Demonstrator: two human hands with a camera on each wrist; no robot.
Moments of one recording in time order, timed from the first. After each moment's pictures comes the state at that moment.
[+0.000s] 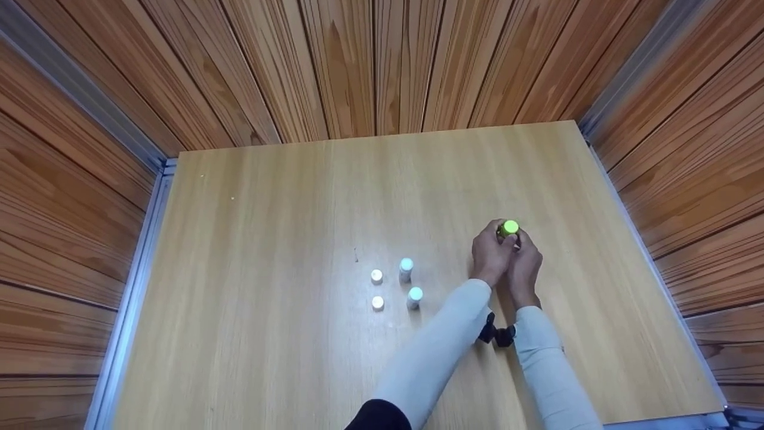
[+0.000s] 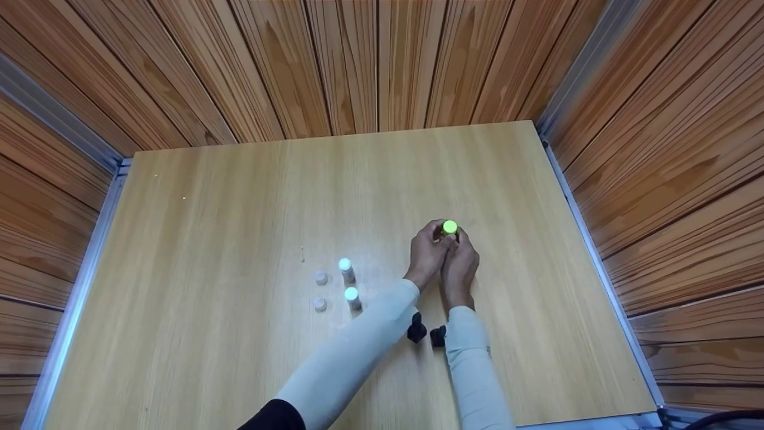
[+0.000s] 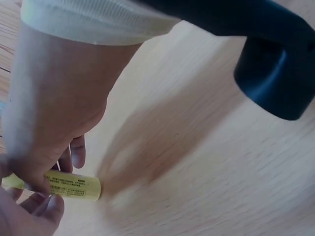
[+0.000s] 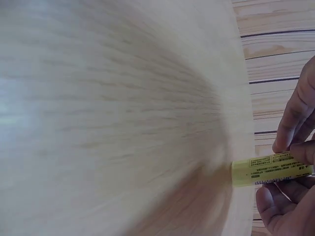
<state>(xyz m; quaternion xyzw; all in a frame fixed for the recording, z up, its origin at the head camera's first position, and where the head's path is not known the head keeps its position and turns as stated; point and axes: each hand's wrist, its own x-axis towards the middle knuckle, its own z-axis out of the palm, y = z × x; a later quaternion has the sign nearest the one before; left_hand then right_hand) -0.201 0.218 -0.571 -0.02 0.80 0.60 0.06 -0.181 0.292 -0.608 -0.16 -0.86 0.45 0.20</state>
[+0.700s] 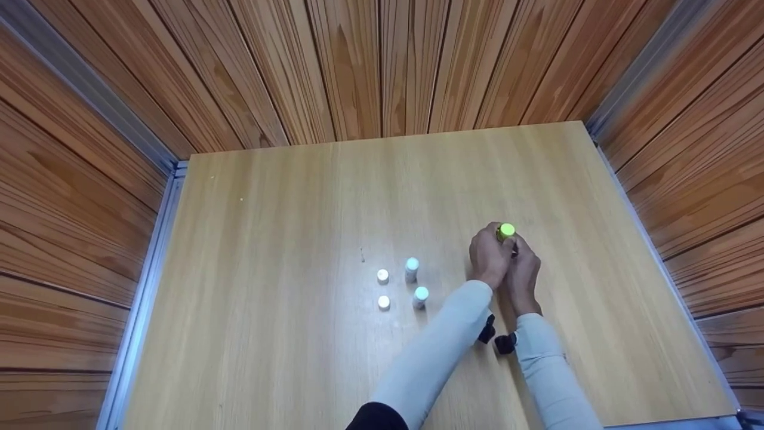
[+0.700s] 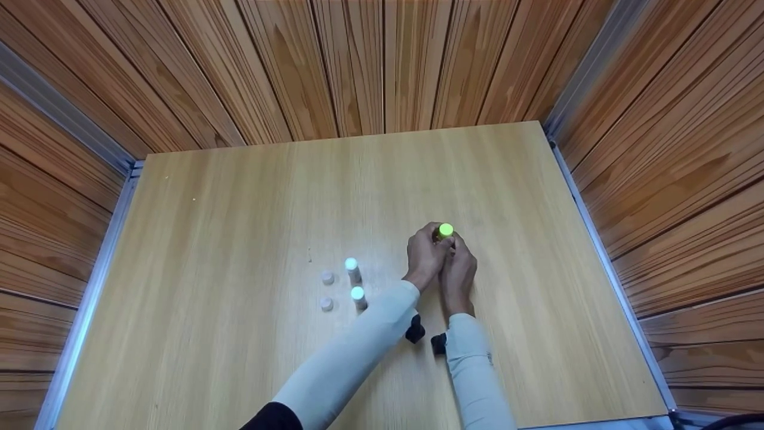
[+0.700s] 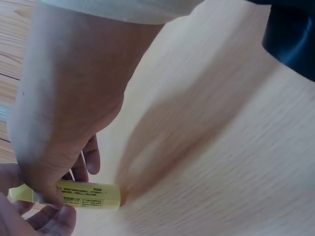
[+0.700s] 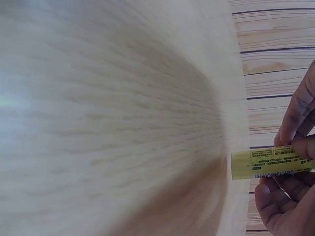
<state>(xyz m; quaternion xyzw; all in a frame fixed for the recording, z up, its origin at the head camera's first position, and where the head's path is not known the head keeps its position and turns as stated) -0.198 0.204 -0.560 -0.03 0.86 0.51 0.04 -0.170 0.276 -0.609 -0.12 -0.86 0.45 0.20</state>
